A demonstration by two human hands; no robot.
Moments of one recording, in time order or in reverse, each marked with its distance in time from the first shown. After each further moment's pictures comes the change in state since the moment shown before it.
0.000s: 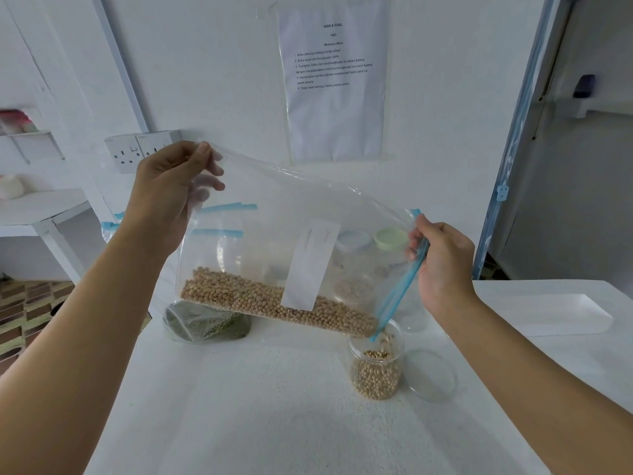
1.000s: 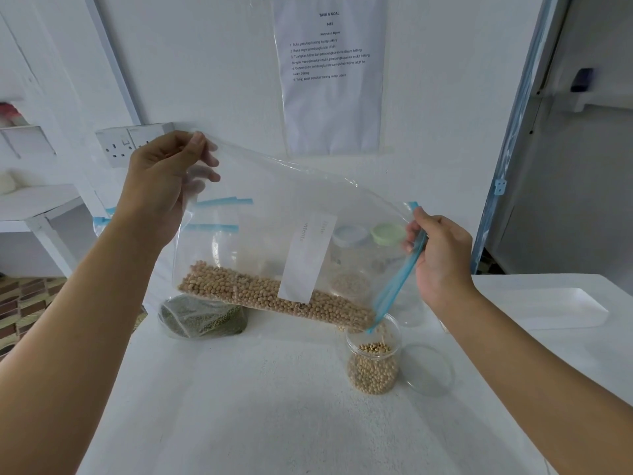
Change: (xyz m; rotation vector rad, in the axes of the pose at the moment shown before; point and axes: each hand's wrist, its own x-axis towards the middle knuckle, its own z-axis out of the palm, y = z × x) left_hand 0.008 -0.005 -0.002 0.000 -0.015 0.002; right_hand 0.003 -0.001 -0.001 0.032 -0.020 0.021
